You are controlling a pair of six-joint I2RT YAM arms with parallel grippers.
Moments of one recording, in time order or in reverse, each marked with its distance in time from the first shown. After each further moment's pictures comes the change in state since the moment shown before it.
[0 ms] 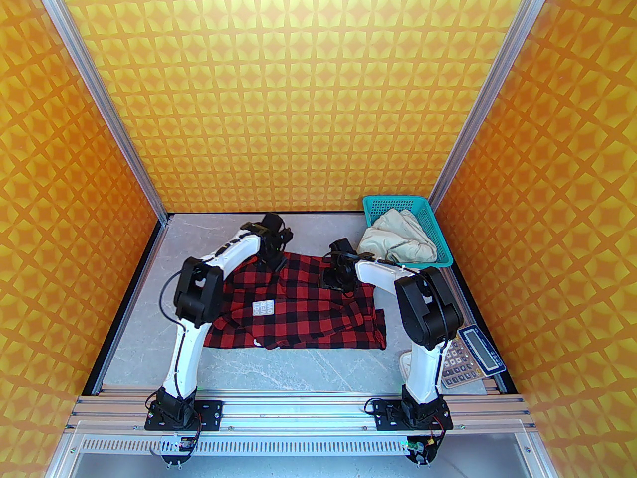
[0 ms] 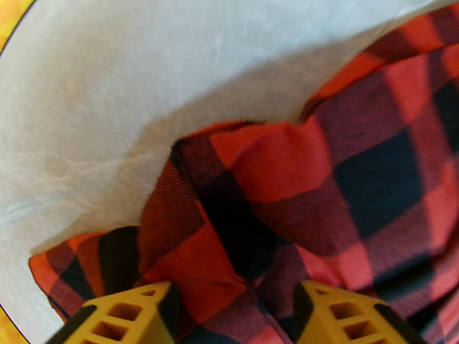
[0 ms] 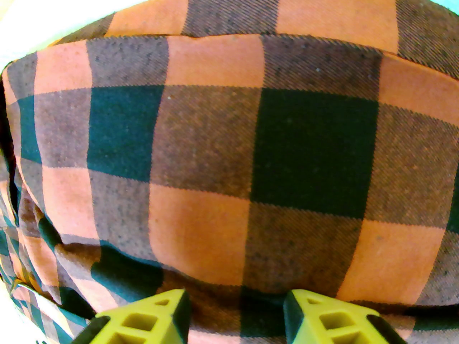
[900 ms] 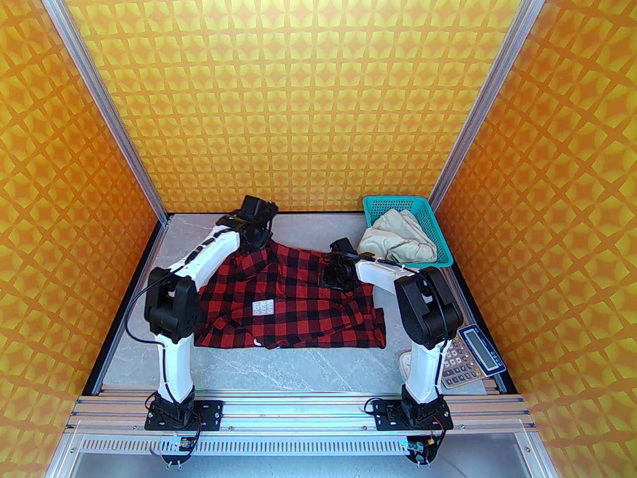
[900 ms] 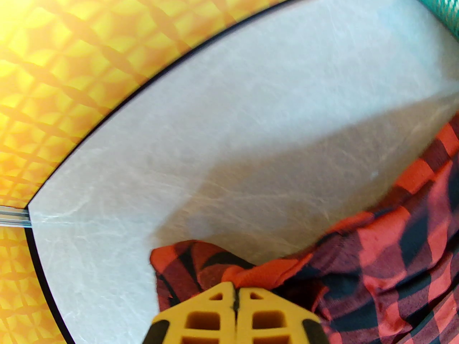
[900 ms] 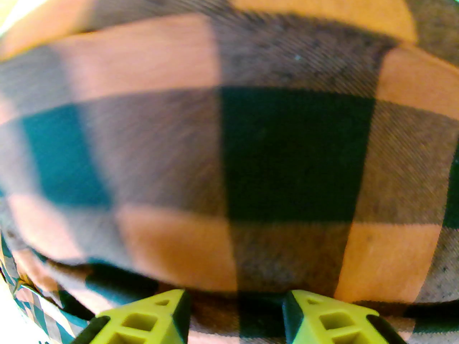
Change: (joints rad) left arm 0.082 -0.308 -0.129 0.197 -0.046 0.001; right arm -0.002 0.007 0.000 0.018 -0.008 0.003
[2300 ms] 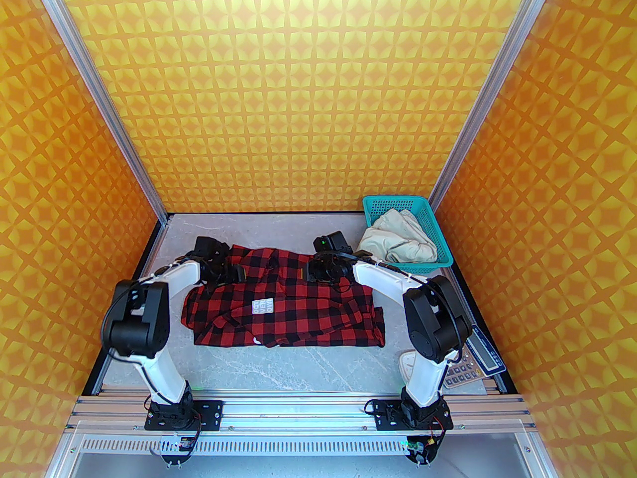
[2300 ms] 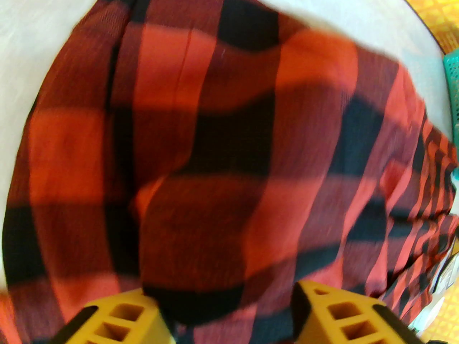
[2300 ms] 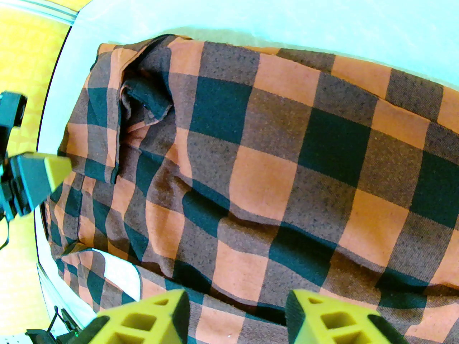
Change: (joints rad) left arm 0.286 -0.156 -0.662 0.315 0.486 -0.552; right arm 0.085 -0.110 0.028 0.076 -0.129 -0.042
